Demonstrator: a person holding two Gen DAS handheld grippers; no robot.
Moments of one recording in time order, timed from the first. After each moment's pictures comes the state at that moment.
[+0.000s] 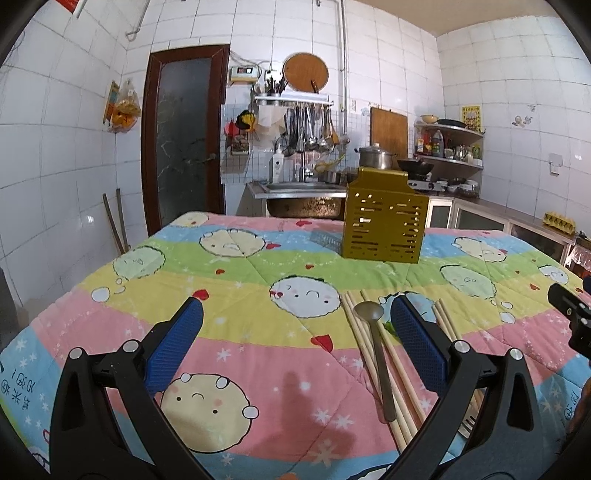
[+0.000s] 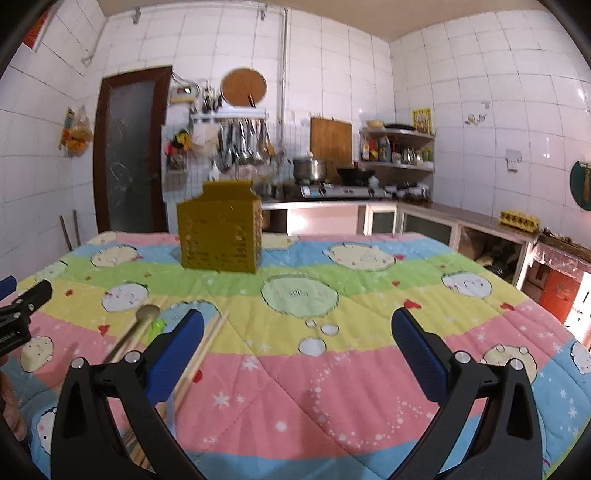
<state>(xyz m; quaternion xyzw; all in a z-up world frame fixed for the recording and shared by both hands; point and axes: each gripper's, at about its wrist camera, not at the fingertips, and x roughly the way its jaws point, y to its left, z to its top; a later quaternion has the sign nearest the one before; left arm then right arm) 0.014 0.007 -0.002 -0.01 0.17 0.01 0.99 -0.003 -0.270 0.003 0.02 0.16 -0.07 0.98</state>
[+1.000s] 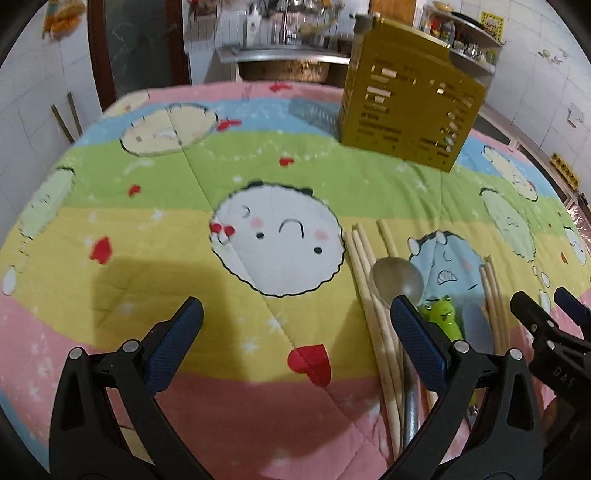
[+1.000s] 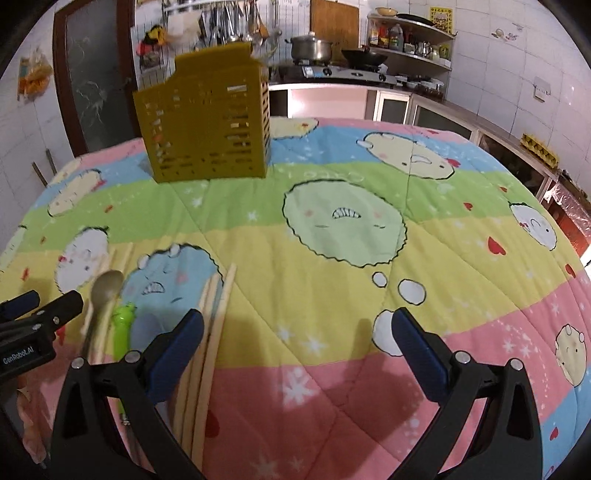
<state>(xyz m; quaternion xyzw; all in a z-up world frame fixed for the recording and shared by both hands) 0.175 -0.004 -0.051 -0.02 0.45 -0.05 0.89 0.137 -0.241 -0.042 0.04 0.40 -0.08 0.91</state>
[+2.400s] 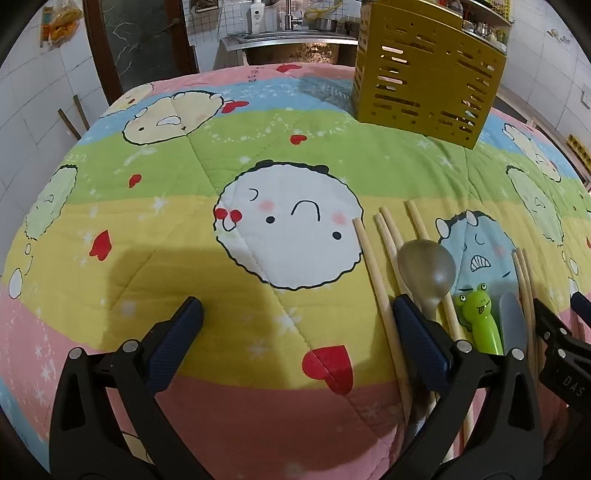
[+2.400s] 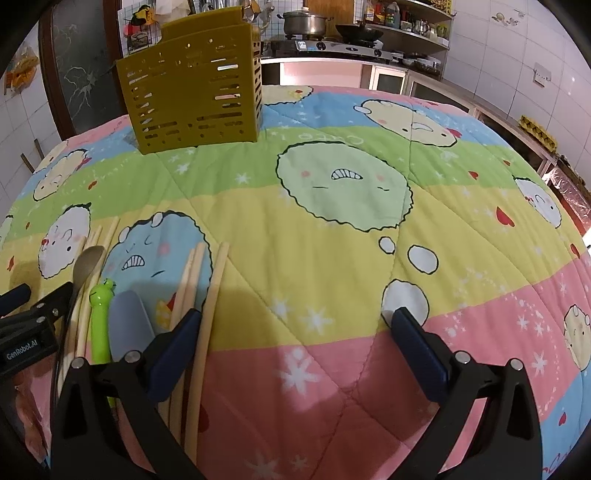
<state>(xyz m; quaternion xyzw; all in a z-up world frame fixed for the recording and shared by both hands) 0.182 -0.010 -0.066 0.02 0.47 -0.02 0.88 0.142 -0.242 -0.060 0.05 0.44 -0.09 0.89</state>
